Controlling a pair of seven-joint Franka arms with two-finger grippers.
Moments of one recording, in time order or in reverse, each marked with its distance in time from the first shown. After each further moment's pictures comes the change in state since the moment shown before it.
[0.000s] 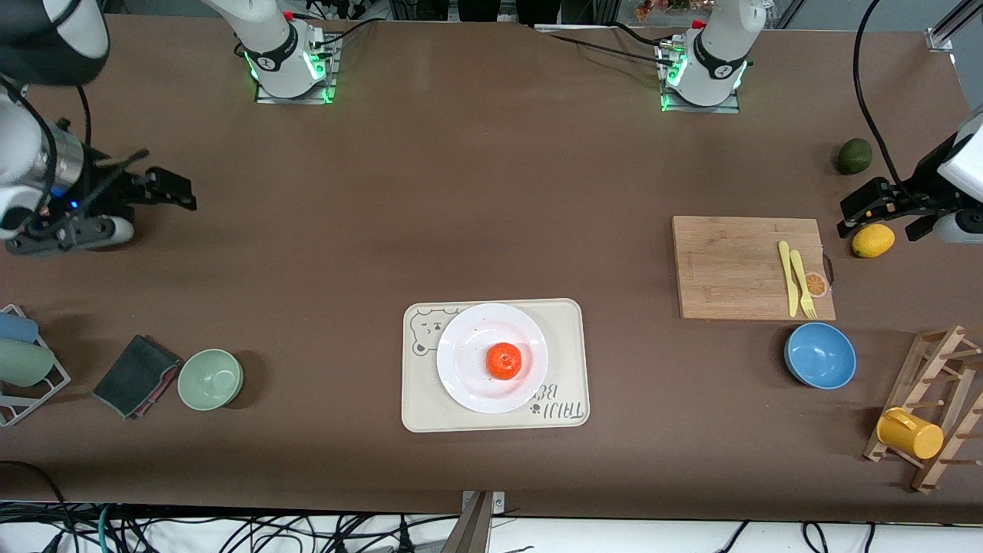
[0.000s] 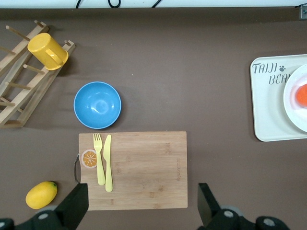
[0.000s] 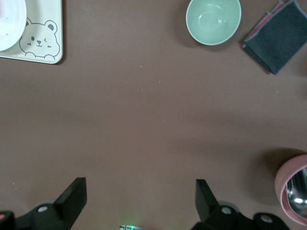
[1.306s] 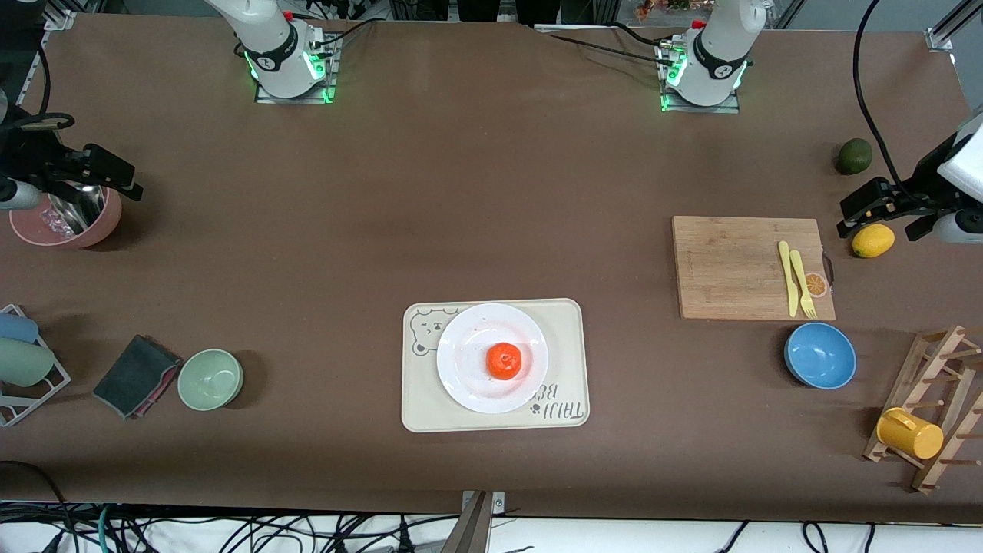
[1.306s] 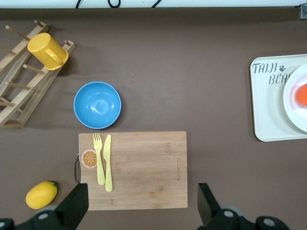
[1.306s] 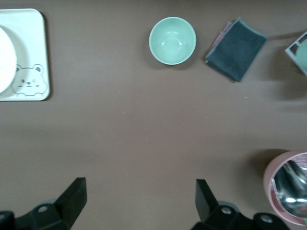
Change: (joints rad) left arm 0.000 0.000 0.000 0.000 0.000 0.000 0.000; right arm -0.191 -0.105 0.105 -0.093 -0.024 0.139 0.038
